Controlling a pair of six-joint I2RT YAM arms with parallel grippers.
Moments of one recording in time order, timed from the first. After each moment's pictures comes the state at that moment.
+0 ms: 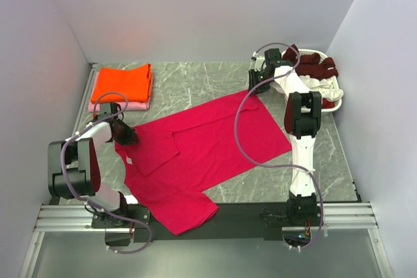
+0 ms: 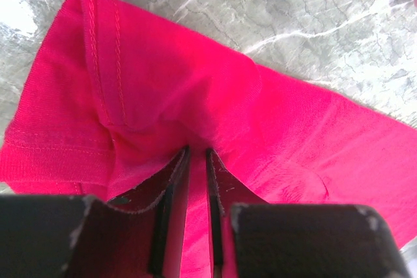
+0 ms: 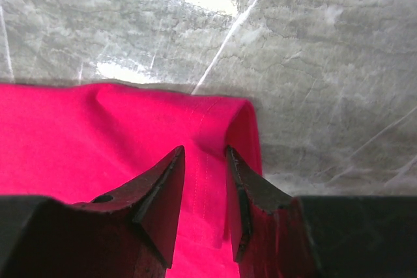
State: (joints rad) left arm 0.12 1.52 0.76 -0.35 0.09 -0.83; right arm 0.09 2.41 2.09 -0.75 -0.36 -0.08
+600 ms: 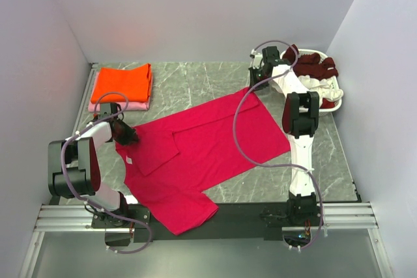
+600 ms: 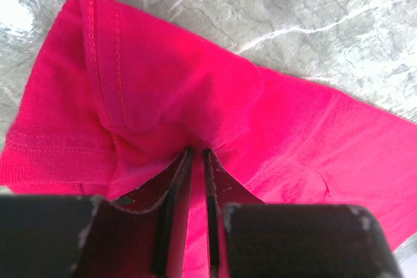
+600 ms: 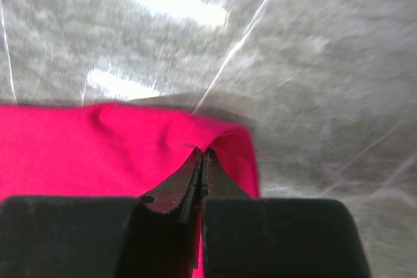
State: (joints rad) left arm 0.12 1.52 0.76 -0.35 0.11 -0.82; right arm 0.10 2.44 2.15 -0.75 -0.32 -0.07
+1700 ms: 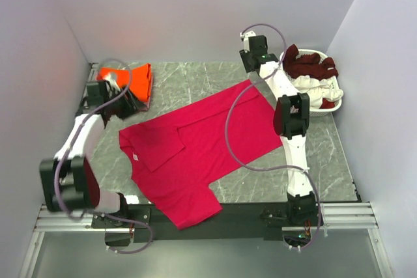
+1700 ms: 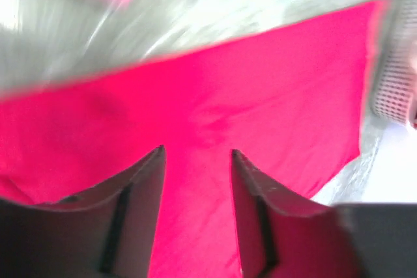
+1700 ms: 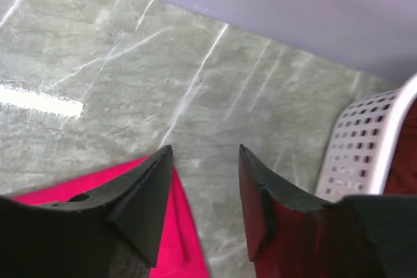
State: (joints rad) left arm 0.12 1.45 0.95 -0.33 0.46 -0.56; right arm 0.21 2.50 2.33 -0.50 0.19 -0.24
